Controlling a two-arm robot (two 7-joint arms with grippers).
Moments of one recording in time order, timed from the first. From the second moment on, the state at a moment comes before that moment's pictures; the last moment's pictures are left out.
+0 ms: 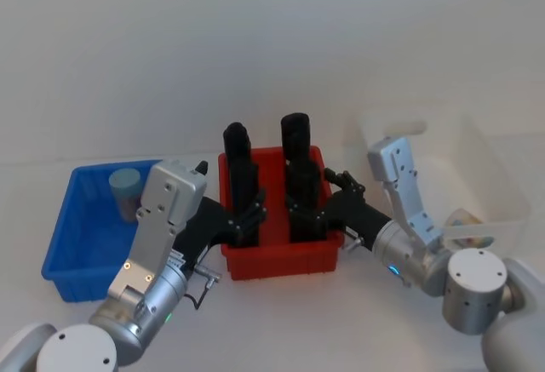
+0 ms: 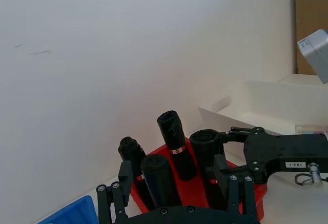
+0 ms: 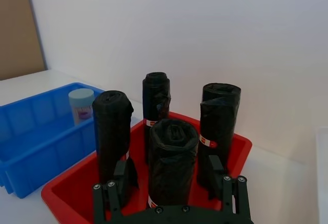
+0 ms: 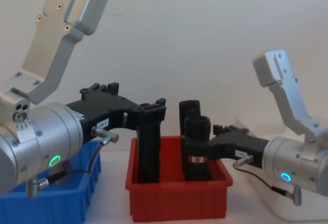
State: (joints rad) left arm -0.24 0.38 0.45 -1.63 -0.20 0.01 -0.01; right arm 0.58 0.05 -0.31 -0.85 0.11 -0.20 0.45
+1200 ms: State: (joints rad) left arm -0.24 0.38 0.45 -1.63 -0.20 0.01 -0.01; right arm 0.60 0.04 -0.30 -0.89 0.14 -0.27 0.44
